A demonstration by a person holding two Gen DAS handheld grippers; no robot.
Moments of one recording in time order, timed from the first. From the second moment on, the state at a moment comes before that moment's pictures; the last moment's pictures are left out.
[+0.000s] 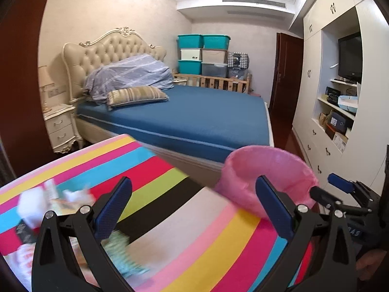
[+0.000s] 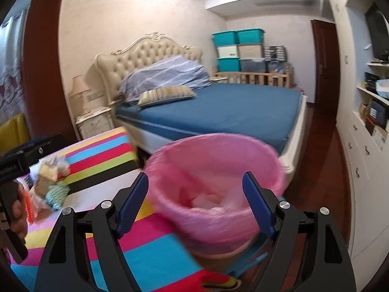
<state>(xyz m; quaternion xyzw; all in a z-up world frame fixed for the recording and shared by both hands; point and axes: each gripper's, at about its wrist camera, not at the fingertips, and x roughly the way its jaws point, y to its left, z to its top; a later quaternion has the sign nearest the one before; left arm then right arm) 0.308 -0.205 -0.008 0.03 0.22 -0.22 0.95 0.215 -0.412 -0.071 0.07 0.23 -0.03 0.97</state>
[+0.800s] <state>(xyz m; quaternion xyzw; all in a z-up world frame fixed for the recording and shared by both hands) 0.191 0.073 -0.013 0.00 0.22 0.07 0.97 0.233 -0.221 -0.076 0.00 0.27 0.15 0.95</state>
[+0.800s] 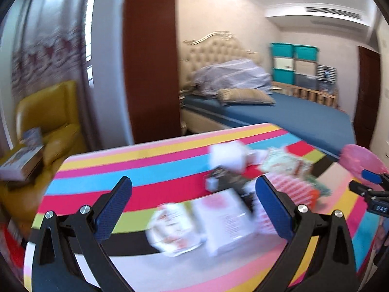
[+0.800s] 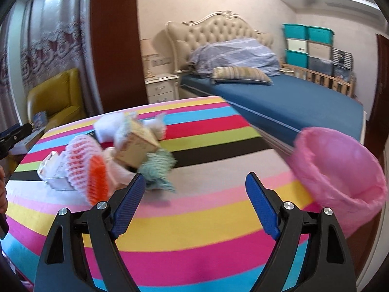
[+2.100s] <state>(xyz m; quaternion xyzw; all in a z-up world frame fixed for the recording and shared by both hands) 0.202 0.132 -0.073 -0.05 0.32 0.09 0.94 0.232 -0.128 -0.079 -0.05 0.28 0.30 0.91</state>
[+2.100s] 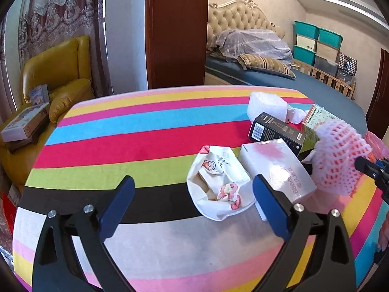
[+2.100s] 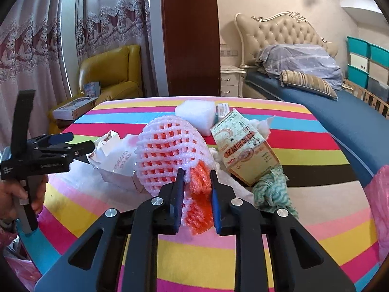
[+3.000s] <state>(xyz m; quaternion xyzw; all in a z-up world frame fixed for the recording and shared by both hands) 0.214 0.116 -0.070 -0.06 0.30 0.07 0.95 0.223 -0.148 -0.074 -0.03 0.27 0.27 0.92</state>
